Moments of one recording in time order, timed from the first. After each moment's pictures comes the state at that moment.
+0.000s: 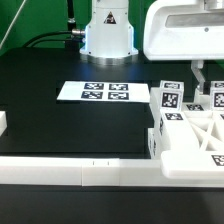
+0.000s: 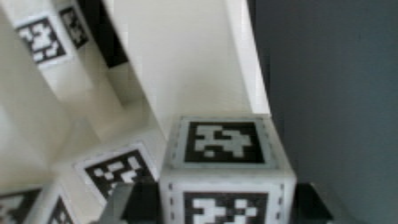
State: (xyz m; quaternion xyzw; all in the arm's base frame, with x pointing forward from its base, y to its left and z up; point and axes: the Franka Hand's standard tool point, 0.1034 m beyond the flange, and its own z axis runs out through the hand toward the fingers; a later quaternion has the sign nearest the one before) arm 0.646 0.118 0.119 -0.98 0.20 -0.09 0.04
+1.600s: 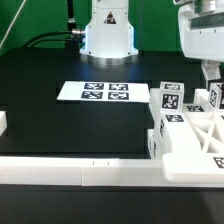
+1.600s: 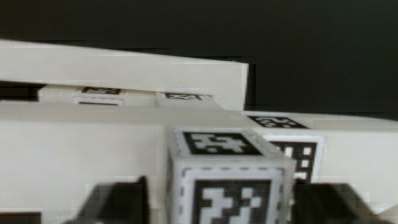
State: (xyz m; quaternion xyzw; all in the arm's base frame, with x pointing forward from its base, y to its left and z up) arm 0.644 0.119 0.117 -0.75 0.65 -0.04 0.12
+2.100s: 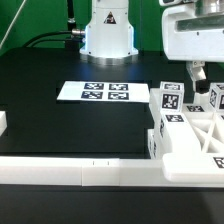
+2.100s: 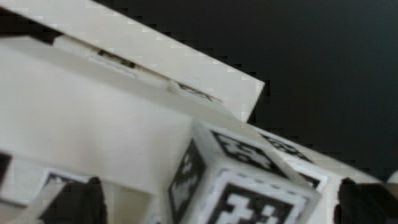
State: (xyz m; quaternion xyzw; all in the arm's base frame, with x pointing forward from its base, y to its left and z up) arm 0.643 0.117 0.116 -0.87 0.47 -0.05 0.10
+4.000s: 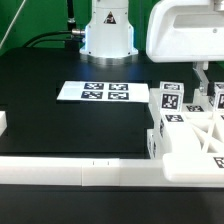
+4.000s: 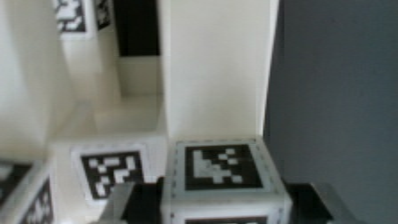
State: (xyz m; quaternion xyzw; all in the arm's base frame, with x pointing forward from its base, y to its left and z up) arm 0.641 0.123 0.117 -0.99 0.11 -0.08 0.03
